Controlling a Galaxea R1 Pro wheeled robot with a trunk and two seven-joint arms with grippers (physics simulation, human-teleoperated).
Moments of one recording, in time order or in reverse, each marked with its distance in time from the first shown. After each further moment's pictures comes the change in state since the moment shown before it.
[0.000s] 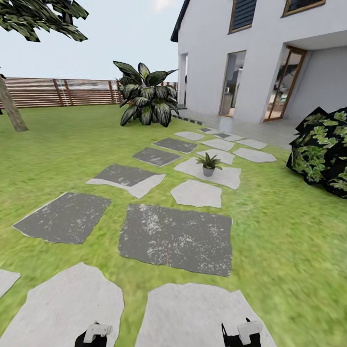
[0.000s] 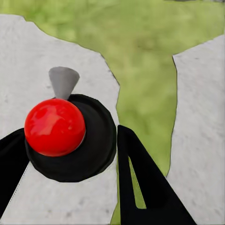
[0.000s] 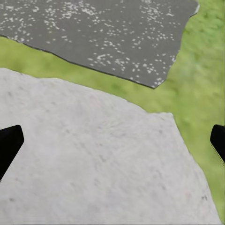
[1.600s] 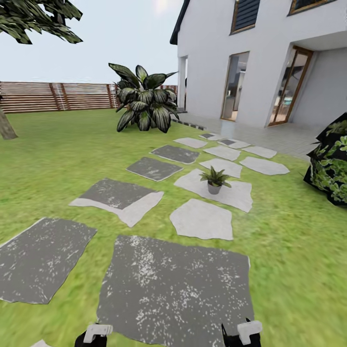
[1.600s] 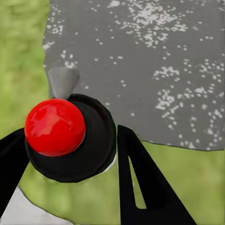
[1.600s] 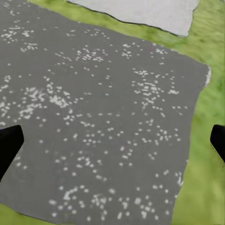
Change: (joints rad) left arm 0.000 0.000 0.000 0.000 0.001 0.000 0.000; right arm 0.000 0.000 0.000 0.000 0.000 0.000 0.000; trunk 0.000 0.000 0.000
